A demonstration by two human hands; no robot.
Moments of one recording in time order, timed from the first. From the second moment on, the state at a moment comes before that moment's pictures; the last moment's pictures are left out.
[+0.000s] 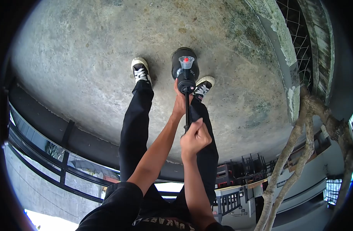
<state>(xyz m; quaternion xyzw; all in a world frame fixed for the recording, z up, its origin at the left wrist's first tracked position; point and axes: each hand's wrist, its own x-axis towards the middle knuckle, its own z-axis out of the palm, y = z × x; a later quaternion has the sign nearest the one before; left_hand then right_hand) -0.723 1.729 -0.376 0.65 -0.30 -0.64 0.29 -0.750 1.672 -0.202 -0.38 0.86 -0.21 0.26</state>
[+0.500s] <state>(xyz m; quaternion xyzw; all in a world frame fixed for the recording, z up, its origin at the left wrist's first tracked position) -0.721 1.732 -0.383 0.65 -0.31 -0.65 0.25 -0.737 1.663 -0.166 -0.41 0.86 -0.15 0.28</state>
